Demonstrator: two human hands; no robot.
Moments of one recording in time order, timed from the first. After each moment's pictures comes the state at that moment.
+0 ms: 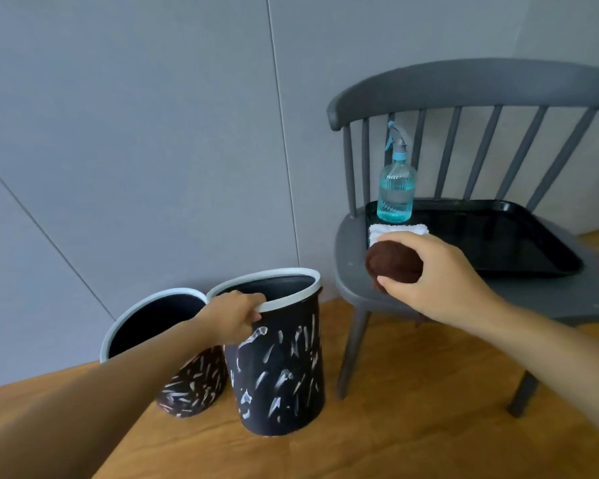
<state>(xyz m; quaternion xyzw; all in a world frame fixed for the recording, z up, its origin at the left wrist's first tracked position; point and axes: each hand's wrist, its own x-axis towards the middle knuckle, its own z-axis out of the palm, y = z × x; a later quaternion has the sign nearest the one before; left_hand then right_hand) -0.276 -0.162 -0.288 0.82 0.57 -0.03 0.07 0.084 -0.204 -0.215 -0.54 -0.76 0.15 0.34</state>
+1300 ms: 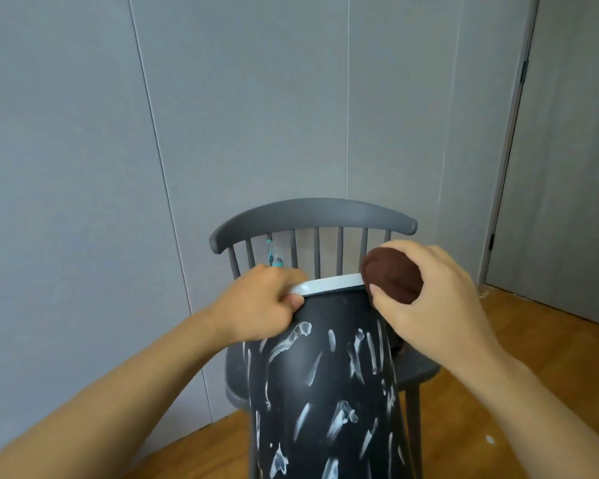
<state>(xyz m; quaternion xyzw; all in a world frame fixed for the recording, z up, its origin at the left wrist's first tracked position) -0.036 -0.218 -0.047 0.91 0.35 0.23 0.05 0.203 -0.318 -0.077 -0.60 -0.63 -0.09 0.49</state>
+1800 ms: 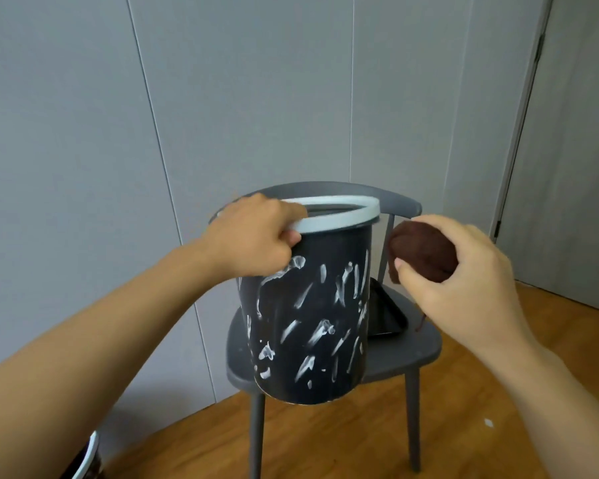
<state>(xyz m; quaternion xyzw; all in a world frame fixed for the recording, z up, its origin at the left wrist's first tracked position) -0.032 -0.210 0.006 0.90 0.35 0.24 -0.12 0.224 -0.327 -0.080 -0.58 -0.61 -0.11 0.53</state>
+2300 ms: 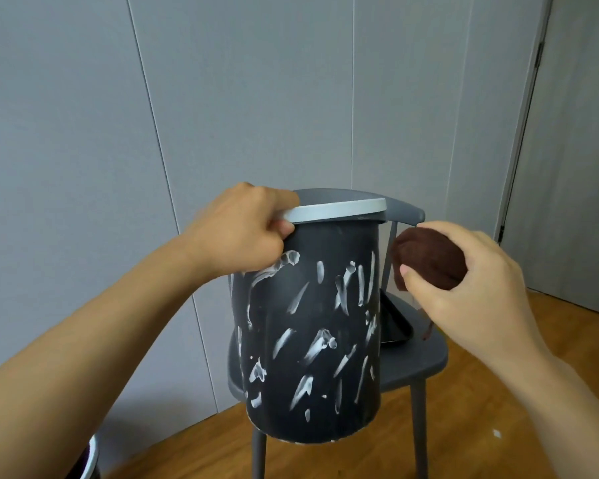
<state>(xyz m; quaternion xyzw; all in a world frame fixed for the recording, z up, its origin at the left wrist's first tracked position) -0.043 -0.217 0.026 0.89 0.35 0.30 -0.09 0.228 -0.322 -0.079 -0.58 -0.61 -0.12 0.53</state>
